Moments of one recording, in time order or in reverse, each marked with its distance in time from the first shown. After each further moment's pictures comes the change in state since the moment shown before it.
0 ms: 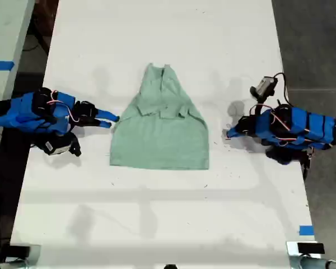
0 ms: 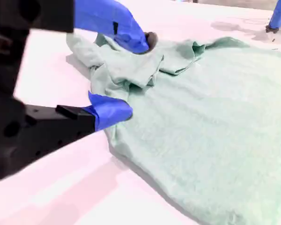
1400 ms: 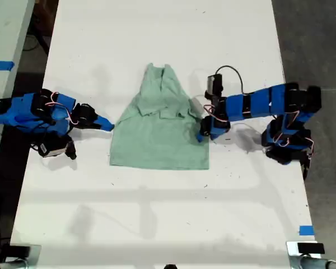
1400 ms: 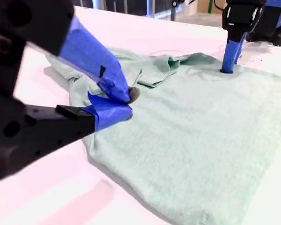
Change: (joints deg) arm 0 4.5 0.0 0.8 -4.1 0.0; arm 1 -4.4 -107.2 -66.1 -10.7 -1.7
